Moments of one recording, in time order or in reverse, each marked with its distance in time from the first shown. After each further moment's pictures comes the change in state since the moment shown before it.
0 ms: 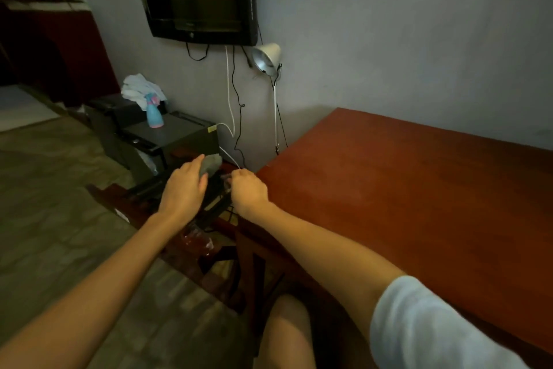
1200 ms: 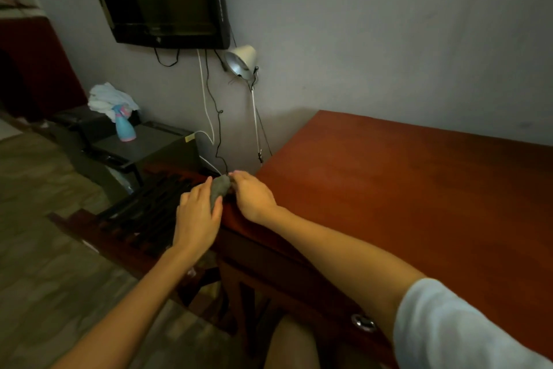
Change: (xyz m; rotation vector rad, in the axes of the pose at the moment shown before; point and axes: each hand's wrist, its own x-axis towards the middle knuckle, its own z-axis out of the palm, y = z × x) left_hand 0.020 0.037 0.058 -0.049 -0.072 -0.058; right_hand 0.039 0.061 -0.014 0.187 0.011 -0.033
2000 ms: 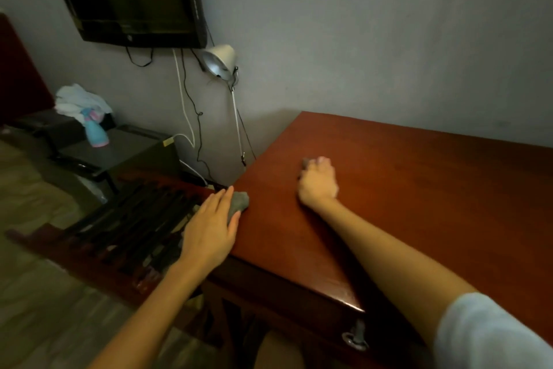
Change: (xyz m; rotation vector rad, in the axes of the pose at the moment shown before) left_hand 0.008 0.033 0.040 0.099 -0.115 0.212; right_hand 0.000 0.145 -0.053 -0.342 0.227 0.565
